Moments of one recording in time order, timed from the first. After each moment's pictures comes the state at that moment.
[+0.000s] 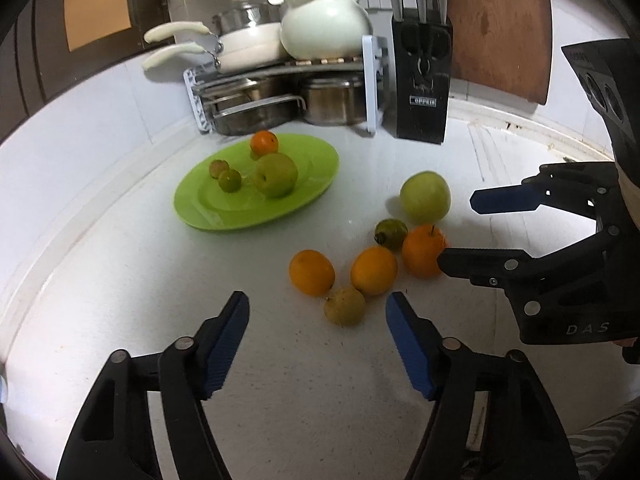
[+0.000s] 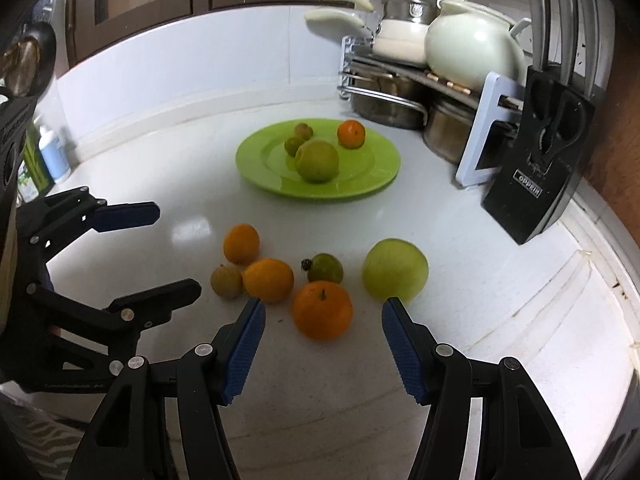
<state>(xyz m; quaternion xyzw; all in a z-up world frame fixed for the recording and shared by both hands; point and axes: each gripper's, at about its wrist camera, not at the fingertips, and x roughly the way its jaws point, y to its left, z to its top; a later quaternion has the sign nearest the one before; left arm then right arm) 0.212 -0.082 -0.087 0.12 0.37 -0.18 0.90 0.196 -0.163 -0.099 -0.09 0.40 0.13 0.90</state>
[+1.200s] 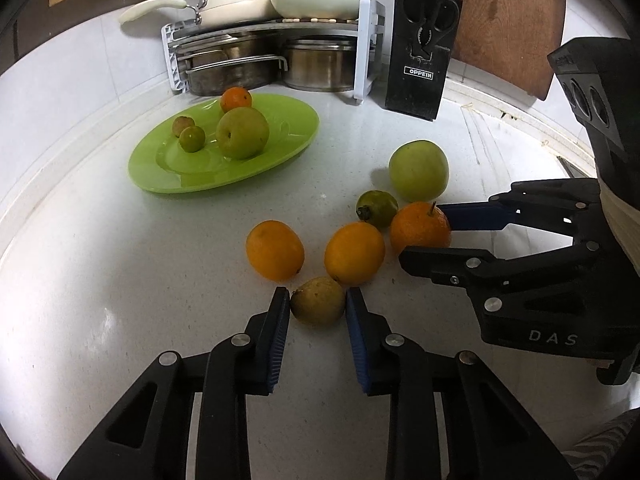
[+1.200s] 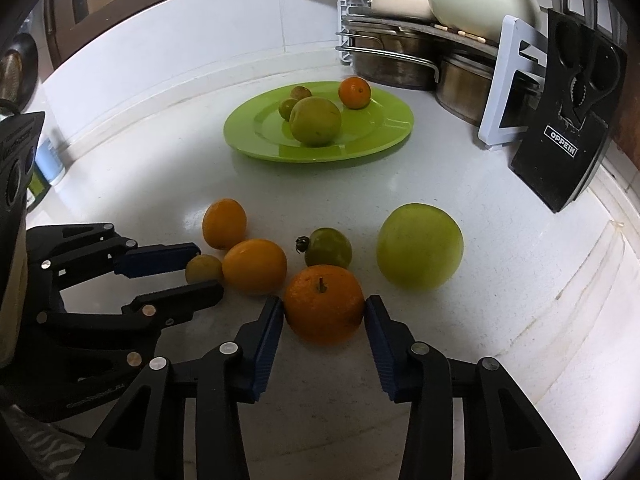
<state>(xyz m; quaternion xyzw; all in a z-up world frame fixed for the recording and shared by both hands) 0.232 -0.093 -0.114 0.08 0.42 -0.21 0.88 0.224 -0.167 -0.129 -0.05 0.44 0.14 0.89</state>
